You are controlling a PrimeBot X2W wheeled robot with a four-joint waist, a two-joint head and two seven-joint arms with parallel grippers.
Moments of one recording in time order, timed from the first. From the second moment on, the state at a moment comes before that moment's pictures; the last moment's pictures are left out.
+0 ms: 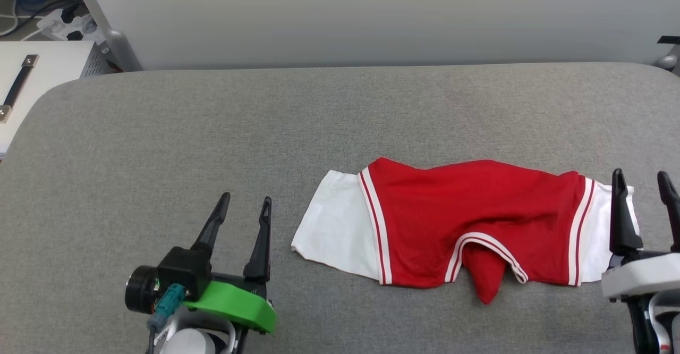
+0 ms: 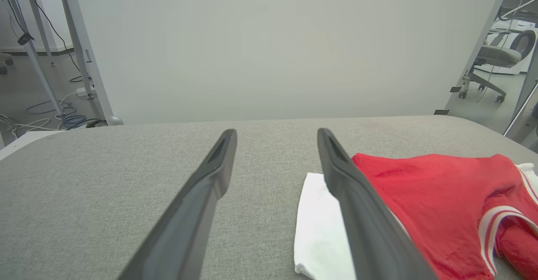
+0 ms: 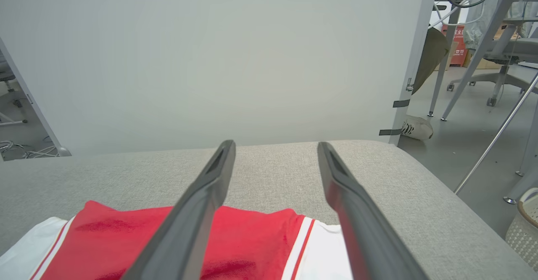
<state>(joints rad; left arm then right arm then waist) -0.05 0.07 -0.12 0.10 -0.15 -0.13 -0.26 -0.09 -0.20 -0.15 0.07 0.23 0.13 -0.19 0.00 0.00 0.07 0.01</state>
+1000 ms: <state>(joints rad) -0.19 0.19 -0.25 0.13 -0.23 -0.08 0.50 -0.02 -0.10 -0.16 0.02 0.15 0.13 -0.22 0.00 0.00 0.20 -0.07</state>
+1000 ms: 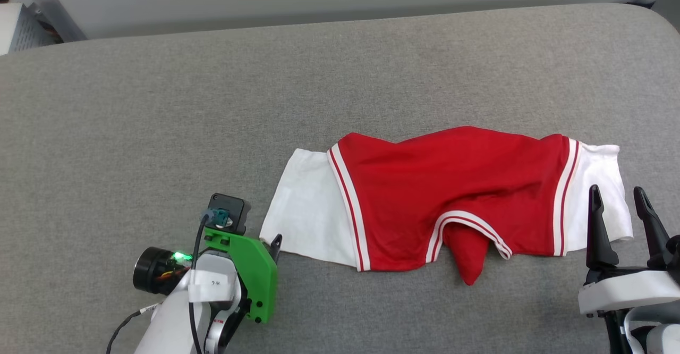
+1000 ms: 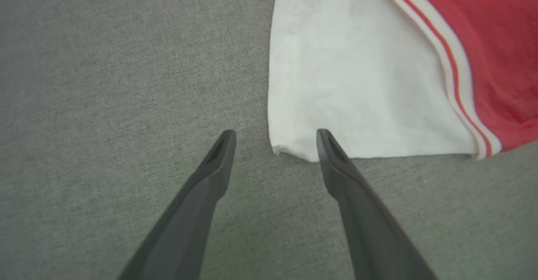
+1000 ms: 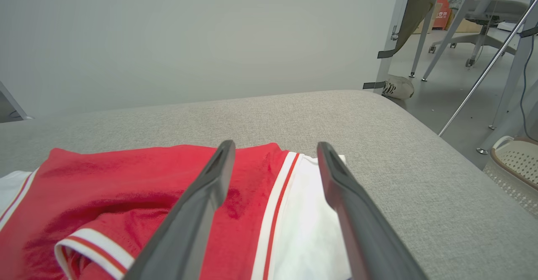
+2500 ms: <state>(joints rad) -0.01 0.23 -0.17 -0.13 -0.40 -0.01 0.54 -0.07 -0.30 -0.16 0.06 0.20 0.13 0.59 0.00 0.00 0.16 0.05</state>
